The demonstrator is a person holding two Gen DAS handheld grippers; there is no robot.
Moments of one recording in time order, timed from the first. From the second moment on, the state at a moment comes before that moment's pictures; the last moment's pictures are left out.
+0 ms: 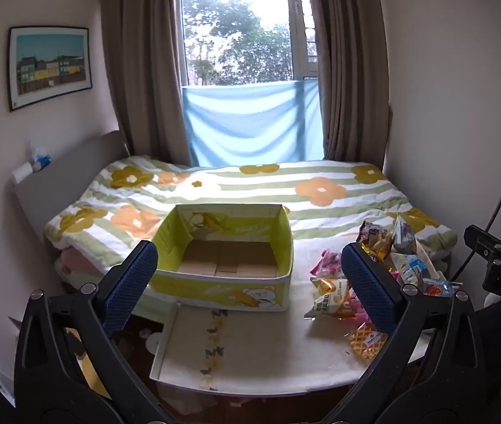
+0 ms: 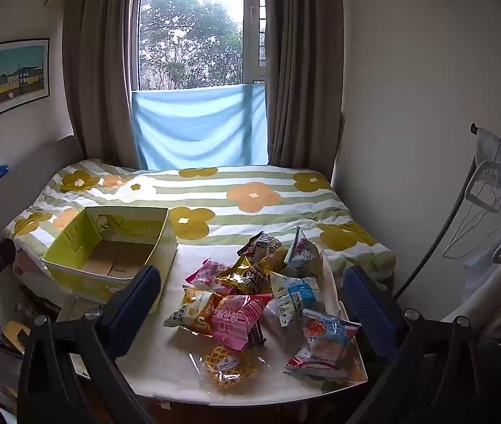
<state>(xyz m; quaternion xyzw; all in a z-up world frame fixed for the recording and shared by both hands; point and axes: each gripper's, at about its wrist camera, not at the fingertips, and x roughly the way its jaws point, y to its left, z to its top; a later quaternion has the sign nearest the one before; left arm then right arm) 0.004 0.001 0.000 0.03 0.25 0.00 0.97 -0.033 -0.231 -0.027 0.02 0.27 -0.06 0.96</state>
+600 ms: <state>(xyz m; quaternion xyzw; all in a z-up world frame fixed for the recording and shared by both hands) -0.008 0.003 0.001 0.02 0.23 0.00 0.97 -0.040 -0.227 -0.020 0.02 0.26 -0.05 0.96</state>
